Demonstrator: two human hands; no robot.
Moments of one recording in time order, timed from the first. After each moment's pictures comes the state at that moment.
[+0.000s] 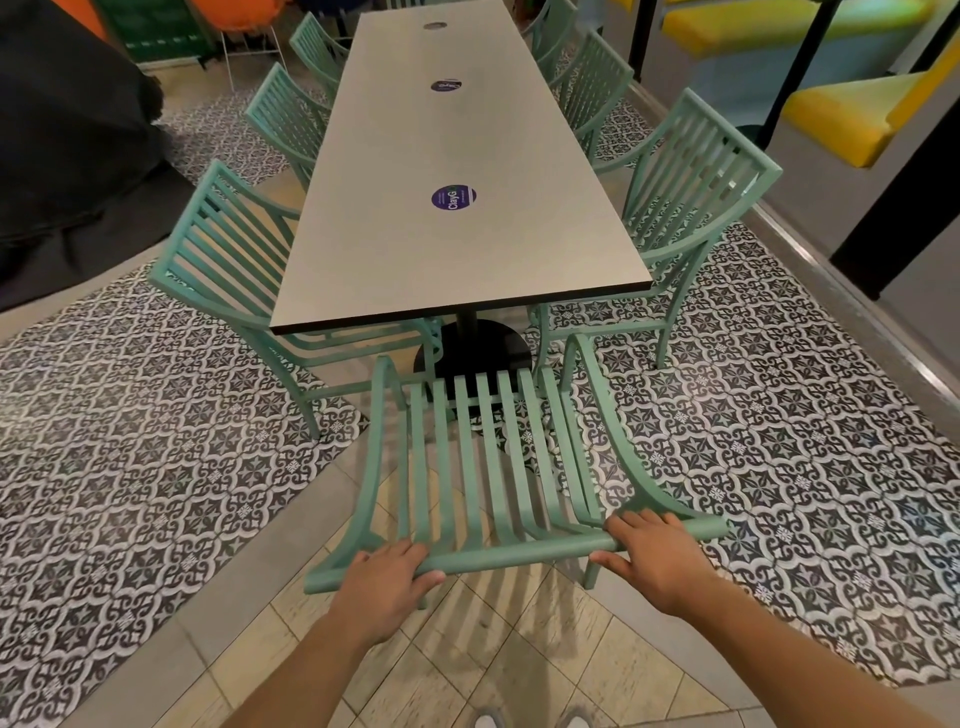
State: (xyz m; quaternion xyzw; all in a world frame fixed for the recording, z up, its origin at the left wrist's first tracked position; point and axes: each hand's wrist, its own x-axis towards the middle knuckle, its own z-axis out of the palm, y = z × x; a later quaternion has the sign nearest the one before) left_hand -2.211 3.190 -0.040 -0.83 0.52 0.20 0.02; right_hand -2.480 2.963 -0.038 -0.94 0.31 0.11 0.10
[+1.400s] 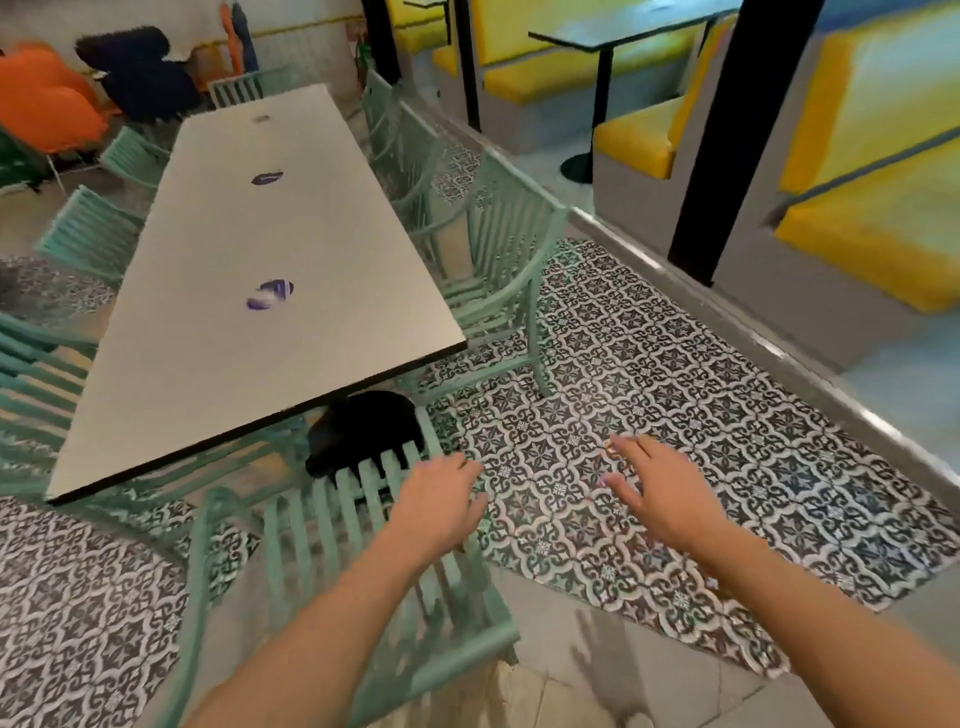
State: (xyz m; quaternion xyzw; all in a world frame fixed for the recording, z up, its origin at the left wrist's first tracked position) left_hand -2.375 2.868 0.051 -0.72 0.69 0.08 0.05; right_hand -2.638 2.764 0.009 -0.85 0.51 0.00 0.12
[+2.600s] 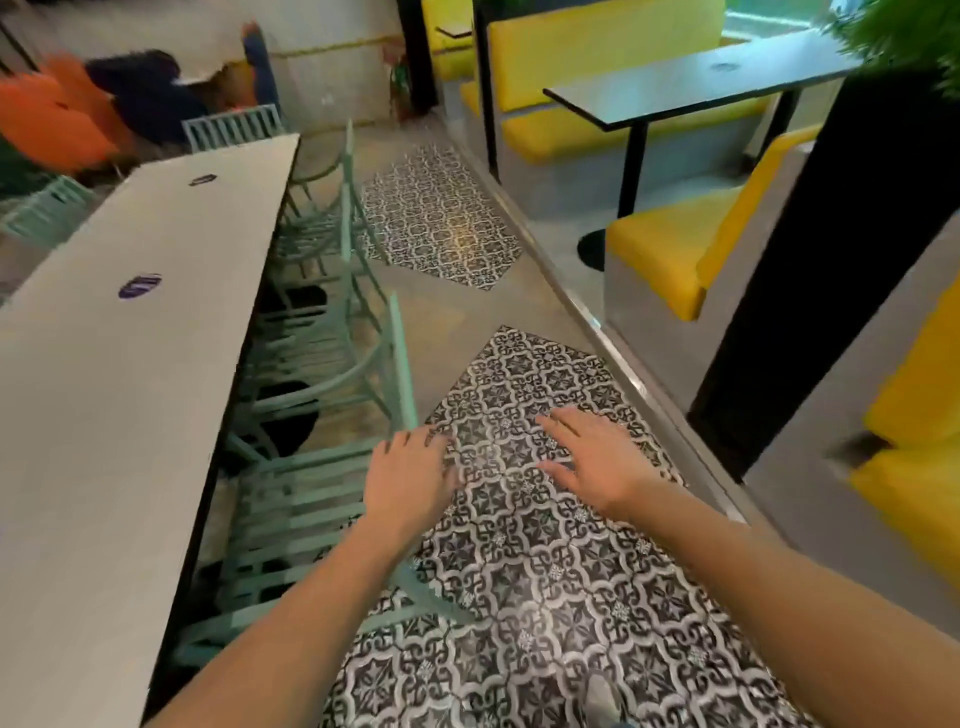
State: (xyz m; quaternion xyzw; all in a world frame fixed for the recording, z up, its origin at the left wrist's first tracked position) left_hand -2.411 2.054 0.073 -0.83 0.56 -0.01 0.02; right_hand -2.616 1.924 0.061 -0.94 0.32 0.00 0.12
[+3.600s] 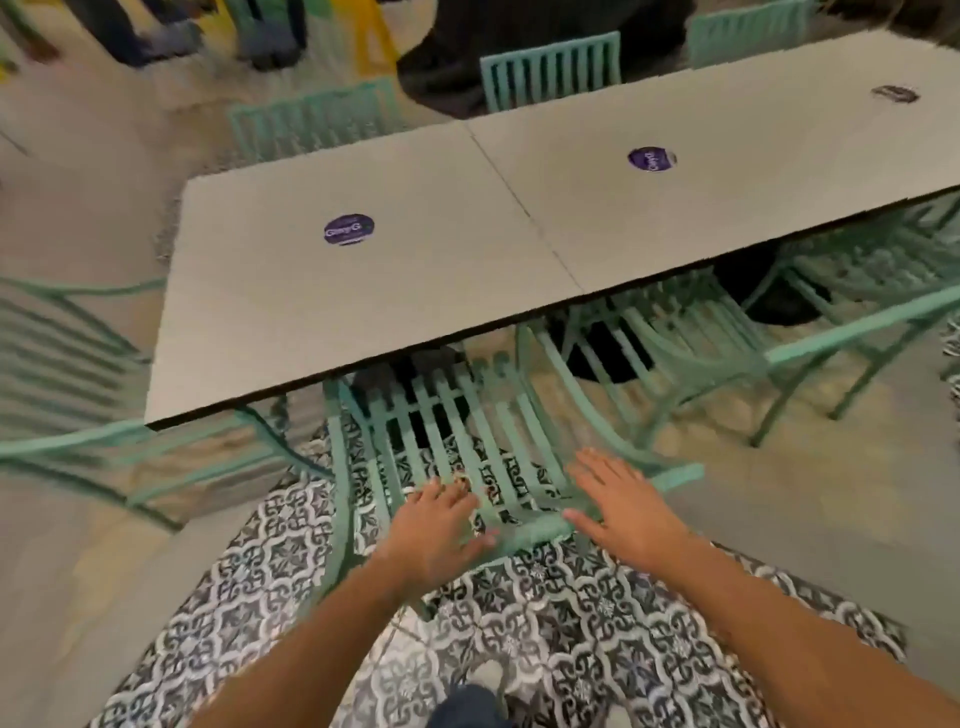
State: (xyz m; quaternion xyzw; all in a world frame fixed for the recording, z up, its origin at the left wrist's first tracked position) left_hand -2.277 1.891 -0.012 -0.98 -0.02 0.19 -0.10; right_hand -2.162 1.650 -0.020 -0.91 -0.36 0.19 0.01
